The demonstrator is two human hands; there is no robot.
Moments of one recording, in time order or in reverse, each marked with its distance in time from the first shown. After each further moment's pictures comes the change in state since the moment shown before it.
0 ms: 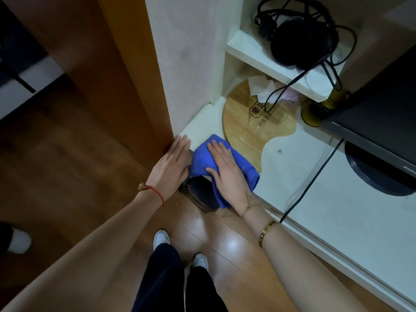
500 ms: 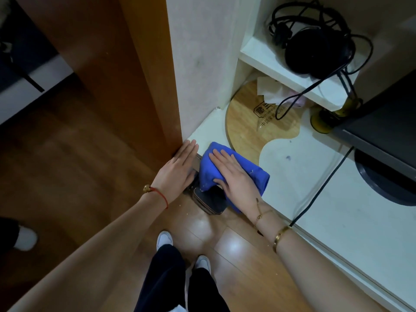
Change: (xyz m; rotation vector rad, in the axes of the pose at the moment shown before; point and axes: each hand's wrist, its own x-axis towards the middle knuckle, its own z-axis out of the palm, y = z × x) left_hand 0.000 -0.011 -0.002 -0.022 -0.008 0.037; right_hand -0.002 0.012 -0.001 -0.120 -0.061 -0.174
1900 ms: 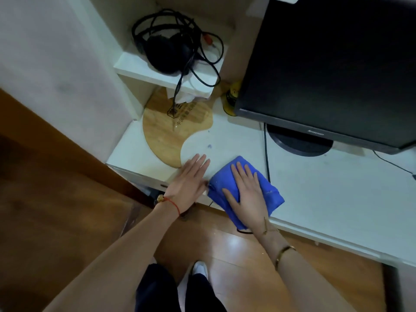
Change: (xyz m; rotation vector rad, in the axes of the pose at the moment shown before) left_hand 0.056 0.178 0.062 0.218 -0.186 0.362; right_hand -0.178 0.077 -0.066 -0.044 0.201 0.585
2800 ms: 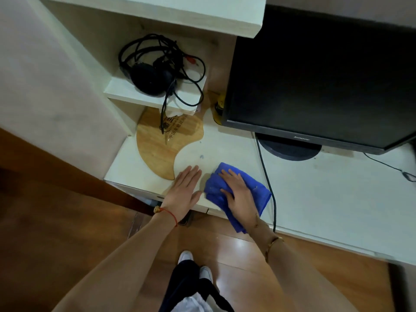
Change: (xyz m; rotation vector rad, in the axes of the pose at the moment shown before) left_hand 0.002 0.005 -0.003 -0.149 -0.054 -0.081; right_hand 0.017 -0.008 -0.017 0.322 0.018 0.057
